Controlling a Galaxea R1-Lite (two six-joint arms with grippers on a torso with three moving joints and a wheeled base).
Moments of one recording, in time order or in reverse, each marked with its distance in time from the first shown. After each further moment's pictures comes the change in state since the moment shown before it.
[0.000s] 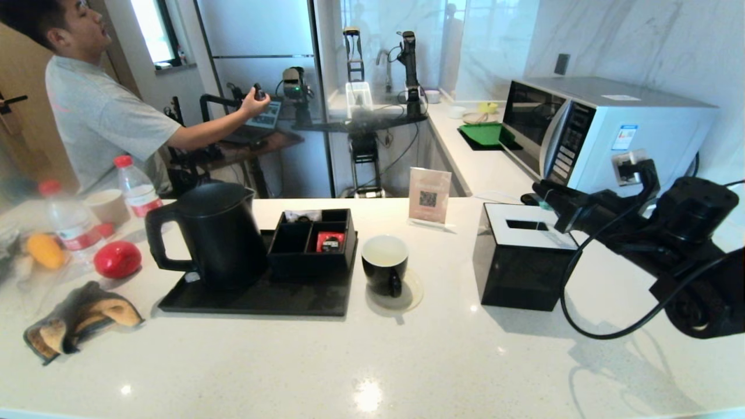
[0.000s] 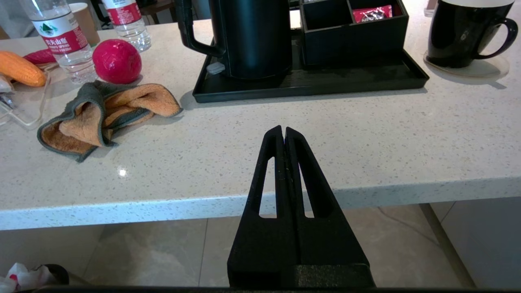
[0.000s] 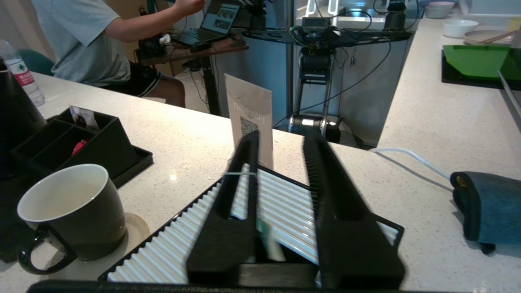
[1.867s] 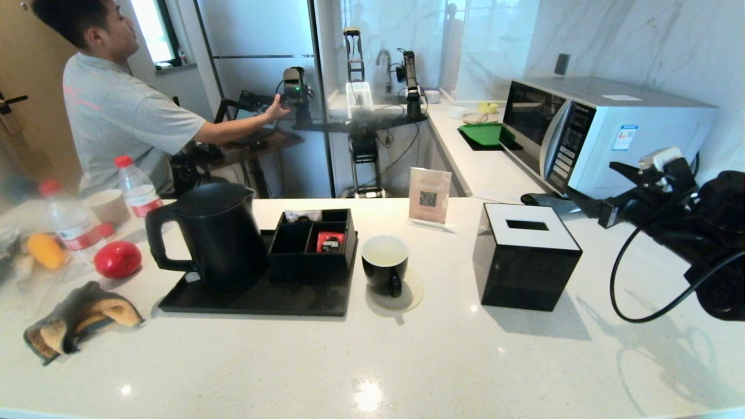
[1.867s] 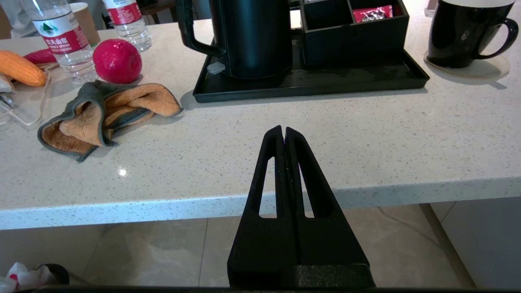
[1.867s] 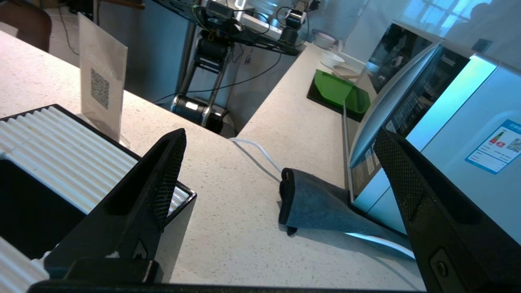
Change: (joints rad) left arm 0.000 0.000 0.000 0.000 0.000 0.000; right arm -0.201 0.031 -0.080 0.045 0.017 -0.397
